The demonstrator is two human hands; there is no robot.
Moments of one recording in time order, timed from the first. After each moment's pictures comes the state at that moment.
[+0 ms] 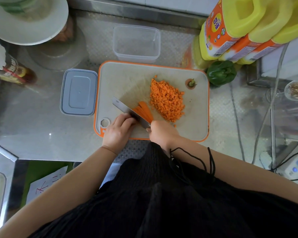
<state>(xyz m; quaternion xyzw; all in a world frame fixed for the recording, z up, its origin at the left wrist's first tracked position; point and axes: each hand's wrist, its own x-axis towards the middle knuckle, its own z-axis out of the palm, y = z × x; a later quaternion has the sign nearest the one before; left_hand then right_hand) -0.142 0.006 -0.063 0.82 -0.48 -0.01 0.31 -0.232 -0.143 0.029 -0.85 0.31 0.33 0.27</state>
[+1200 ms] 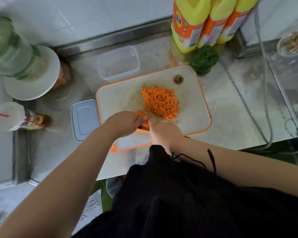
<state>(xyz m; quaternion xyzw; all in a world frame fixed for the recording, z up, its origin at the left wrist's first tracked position) -0.100 -0.082 0.060 0.75 -0.57 -0.33 -0.10 -0.256 -0.136 0.040 -0.93 0.26 0.18 0.18</state>
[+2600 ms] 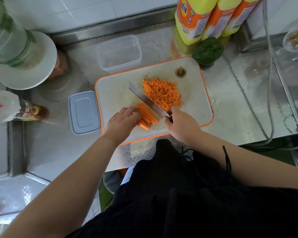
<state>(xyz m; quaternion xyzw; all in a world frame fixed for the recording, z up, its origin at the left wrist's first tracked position) -0.095 -0.028 -0.014 0.74 -0.66 -0.11 0.05 -0.288 -0.155 0.044 -0.83 0.42 0.09 0.36</state>
